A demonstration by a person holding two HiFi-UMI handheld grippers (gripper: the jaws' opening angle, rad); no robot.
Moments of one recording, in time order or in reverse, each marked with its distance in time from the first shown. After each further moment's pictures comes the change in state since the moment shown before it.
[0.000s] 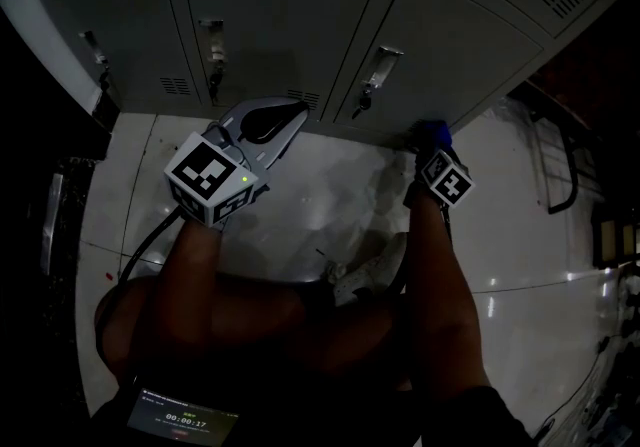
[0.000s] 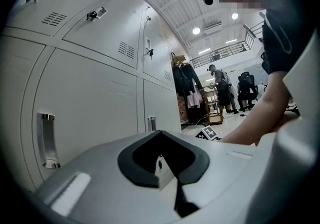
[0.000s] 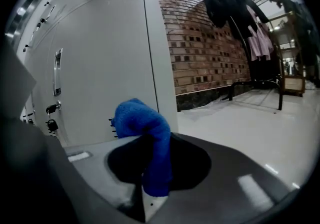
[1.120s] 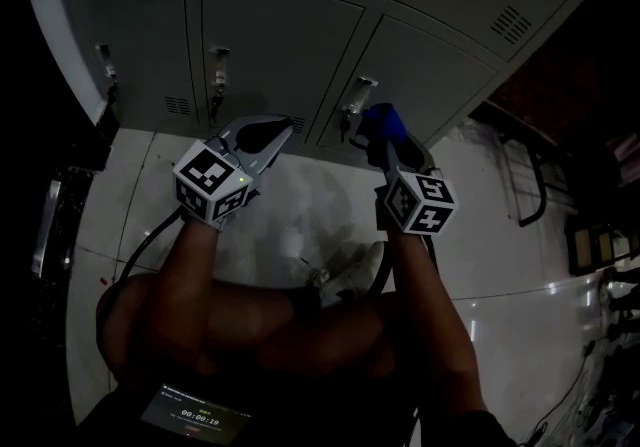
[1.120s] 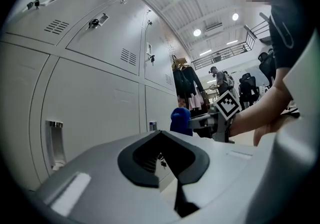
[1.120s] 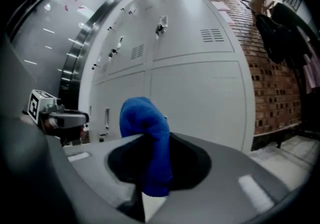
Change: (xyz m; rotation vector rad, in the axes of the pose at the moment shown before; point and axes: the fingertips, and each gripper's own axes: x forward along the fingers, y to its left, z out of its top) left arm -0.016 0.001 0.010 -0.004 -0.015 0.010; right arm -0.157 0.190 0.106 -0.349 -0.221 0.490
